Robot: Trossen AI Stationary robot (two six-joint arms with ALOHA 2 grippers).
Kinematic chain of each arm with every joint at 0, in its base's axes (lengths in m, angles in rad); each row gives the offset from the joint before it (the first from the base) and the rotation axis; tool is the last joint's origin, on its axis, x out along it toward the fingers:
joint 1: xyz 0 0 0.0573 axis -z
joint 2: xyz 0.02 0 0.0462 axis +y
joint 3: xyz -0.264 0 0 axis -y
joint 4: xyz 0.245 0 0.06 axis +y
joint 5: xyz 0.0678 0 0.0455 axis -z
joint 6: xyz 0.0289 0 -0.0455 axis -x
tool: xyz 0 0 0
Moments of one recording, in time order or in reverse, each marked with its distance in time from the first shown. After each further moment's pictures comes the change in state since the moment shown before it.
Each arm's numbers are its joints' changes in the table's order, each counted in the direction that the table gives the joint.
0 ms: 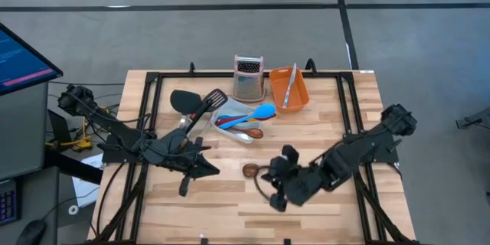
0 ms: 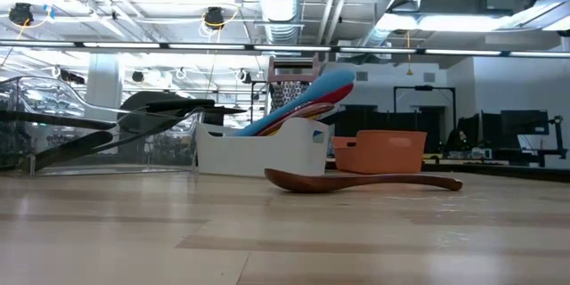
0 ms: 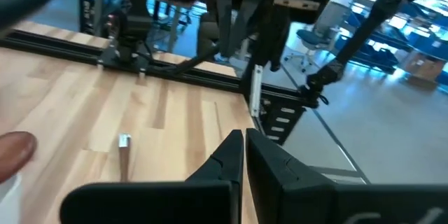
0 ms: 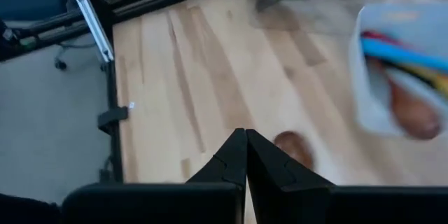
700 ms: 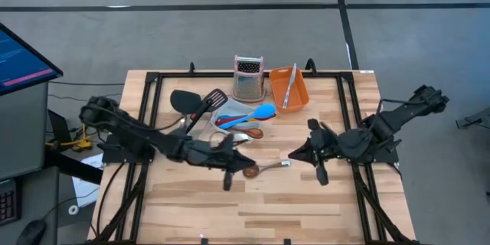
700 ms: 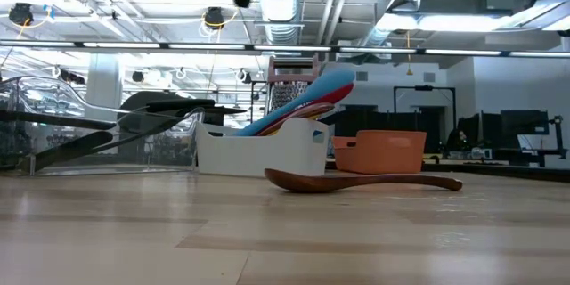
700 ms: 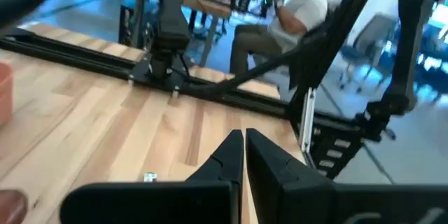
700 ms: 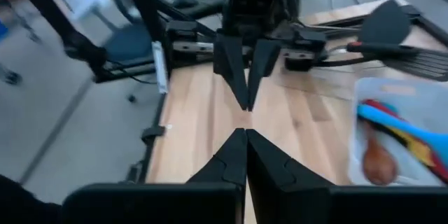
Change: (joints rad) left arm -0.195 0.434 0.207 -0.237 0.041 -0.016; right arm 0.062 -0.570 -0.482 -0.321 -0.127 0.347
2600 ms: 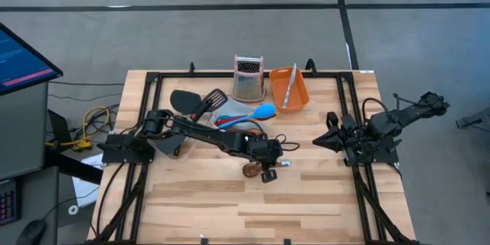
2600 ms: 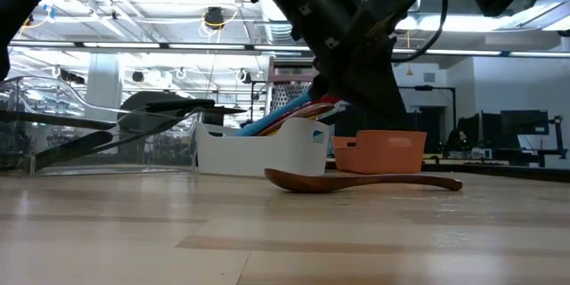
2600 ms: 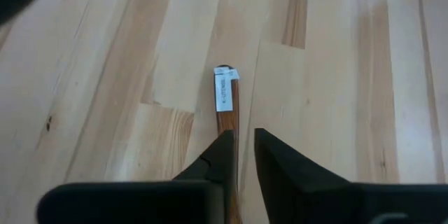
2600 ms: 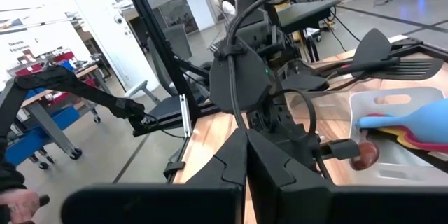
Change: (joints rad) left arm -0.193 0.633 0.767 0.861 0.195 -0.030; right arm 0.069 -0.682 -0.672 -0.377 -0.094 0.023
